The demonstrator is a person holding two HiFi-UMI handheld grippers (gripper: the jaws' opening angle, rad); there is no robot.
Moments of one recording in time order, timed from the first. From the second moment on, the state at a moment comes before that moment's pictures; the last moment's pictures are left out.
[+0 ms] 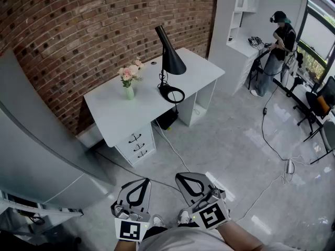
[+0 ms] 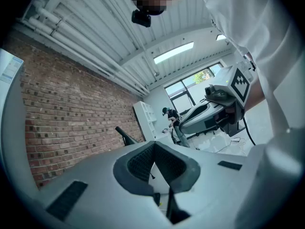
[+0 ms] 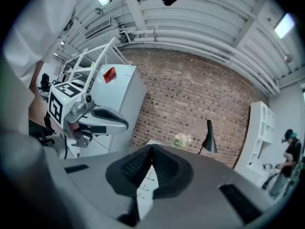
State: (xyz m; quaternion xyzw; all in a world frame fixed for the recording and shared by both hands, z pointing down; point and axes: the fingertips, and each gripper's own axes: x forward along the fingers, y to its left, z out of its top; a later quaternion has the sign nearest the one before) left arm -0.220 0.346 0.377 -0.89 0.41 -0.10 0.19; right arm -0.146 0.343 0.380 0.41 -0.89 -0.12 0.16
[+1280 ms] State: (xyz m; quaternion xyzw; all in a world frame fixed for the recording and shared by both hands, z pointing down) left arm -0.144 0.314 0.382 -0.88 0.42 -0.10 0.19; right arm -0.051 0.313 0.377 0.43 -0.89 -0.12 0.12
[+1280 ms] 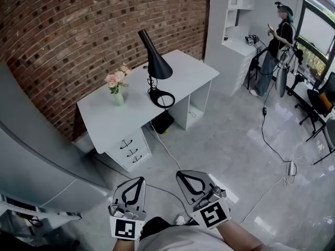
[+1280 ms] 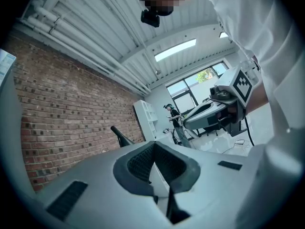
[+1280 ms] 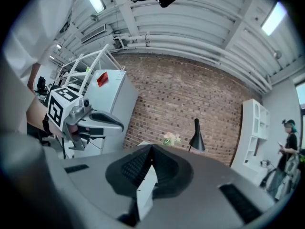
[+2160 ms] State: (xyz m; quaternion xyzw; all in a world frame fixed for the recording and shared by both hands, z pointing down) left arm -0.060 0.245 0.396 -0.91 0.38 -0.09 0.18; right arm 0.024 0.263 0.392 0.45 -0.88 -0.10 0.14
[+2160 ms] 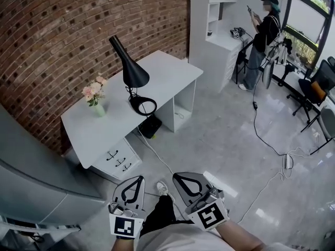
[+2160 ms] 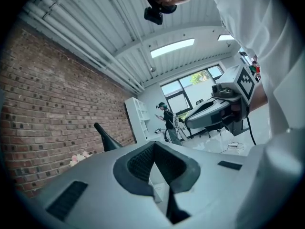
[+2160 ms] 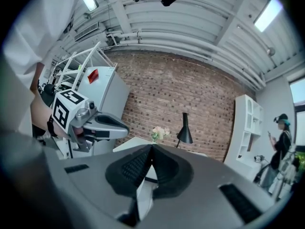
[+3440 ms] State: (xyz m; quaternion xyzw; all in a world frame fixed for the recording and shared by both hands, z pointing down) left arm -0.070 -0.099 0.423 -0.90 0.40 -0.10 0.14; right arm 0.007 -0.078 0.409 0.41 -0.90 -0.07 0.17
